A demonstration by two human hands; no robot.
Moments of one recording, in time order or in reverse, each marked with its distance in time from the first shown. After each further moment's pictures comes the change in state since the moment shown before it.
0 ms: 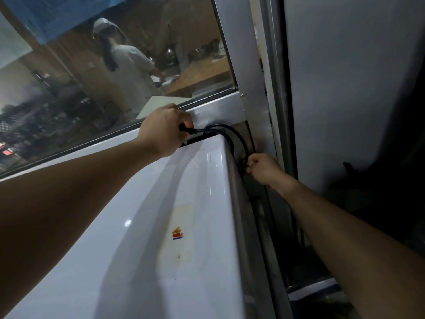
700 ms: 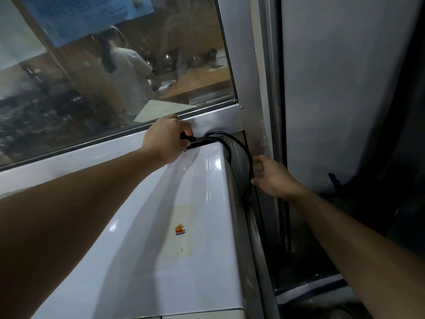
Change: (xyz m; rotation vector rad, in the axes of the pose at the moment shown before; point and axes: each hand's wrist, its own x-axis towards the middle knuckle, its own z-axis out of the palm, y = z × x) left_hand -0.009 -0.003 0.004 -0.090 0.039 -0.072; right_hand -0.038 -0.005 -0.040 -0.220 -0.049 -0.150
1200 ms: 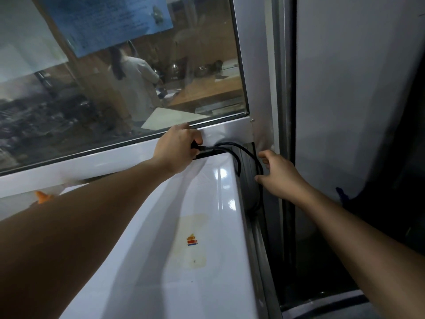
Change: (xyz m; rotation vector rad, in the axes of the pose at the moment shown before) left_hand 0.001 -0.010 0.007 -0.033 0.044 0.029; right_hand -0.004 -0.036 -0.017 -0.095 0.143 -0.113
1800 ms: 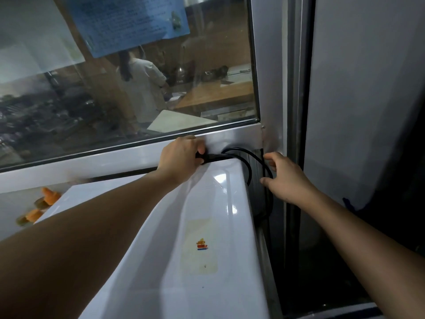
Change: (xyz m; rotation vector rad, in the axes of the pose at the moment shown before) left_hand -0.013 -0.009 0.006 0.004 0.012 -0.048; right_hand 0.002 -0.014 -0.004 -0.026 0.011 -0.005
